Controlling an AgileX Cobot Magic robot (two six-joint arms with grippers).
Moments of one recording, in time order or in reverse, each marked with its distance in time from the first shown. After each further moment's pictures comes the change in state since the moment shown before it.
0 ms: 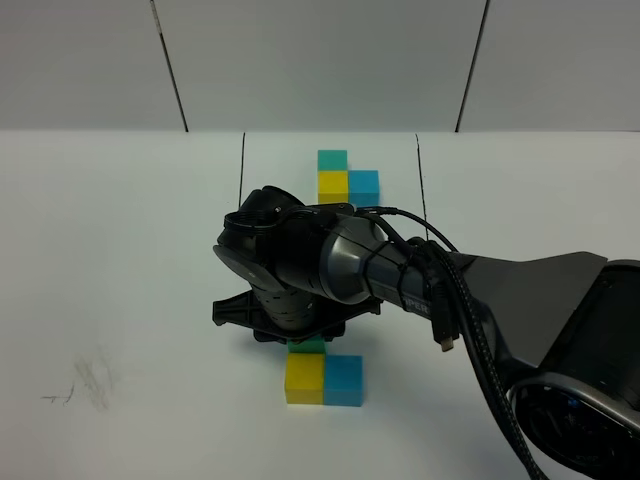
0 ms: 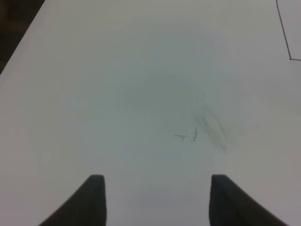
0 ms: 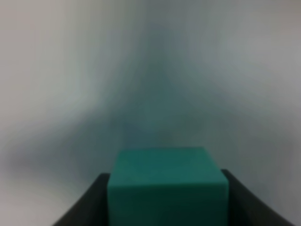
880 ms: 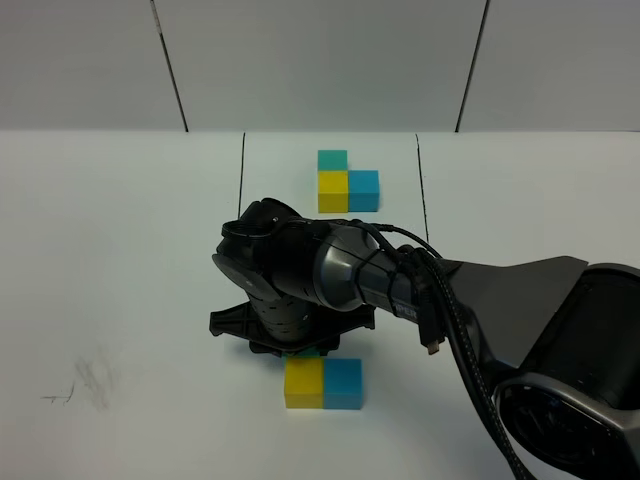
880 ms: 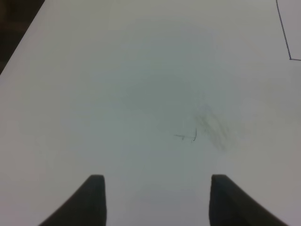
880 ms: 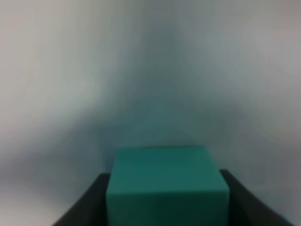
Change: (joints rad) left arm 0.000 0.000 0.000 0.000 0.000 0.000; right arm 0.000 0.040 -0.004 0.044 -0.019 0.007
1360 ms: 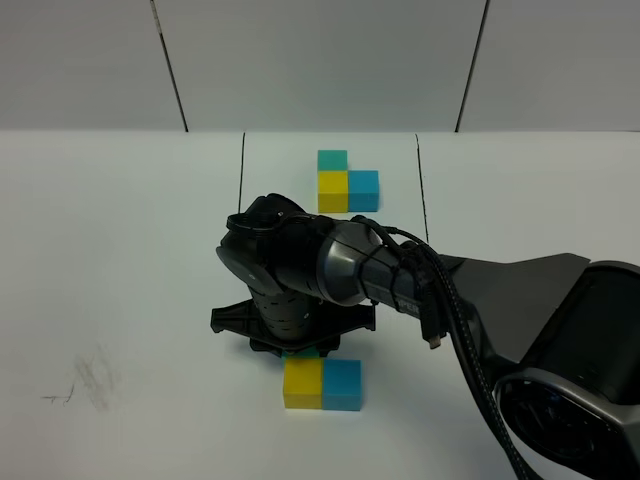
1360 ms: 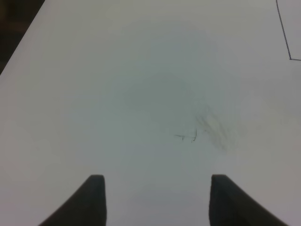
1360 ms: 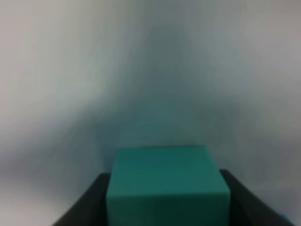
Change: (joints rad) left arm 0.000 0.000 0.000 0.000 0.000 0.000; right arm -0.012 0.006 -0.009 0.035 0.008 -0.002
